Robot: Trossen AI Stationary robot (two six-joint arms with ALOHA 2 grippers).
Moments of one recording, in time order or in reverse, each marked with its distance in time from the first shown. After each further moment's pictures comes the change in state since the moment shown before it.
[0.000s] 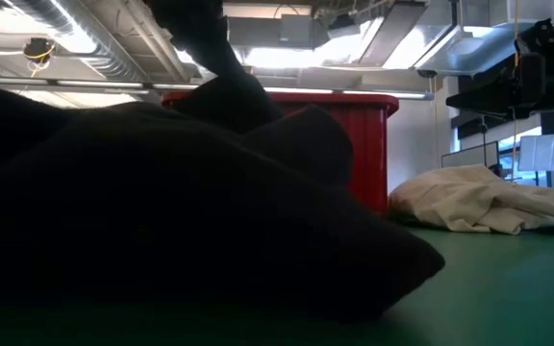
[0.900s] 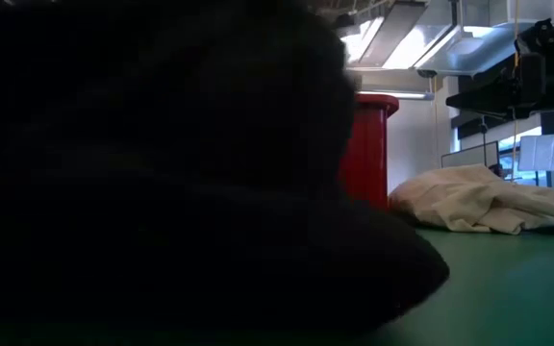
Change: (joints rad) left arm -0.005 -0.058 0.328 -0.307 0.241 0.266; right arm 0.000 0.000 0.000 0.000 0.000 0.000
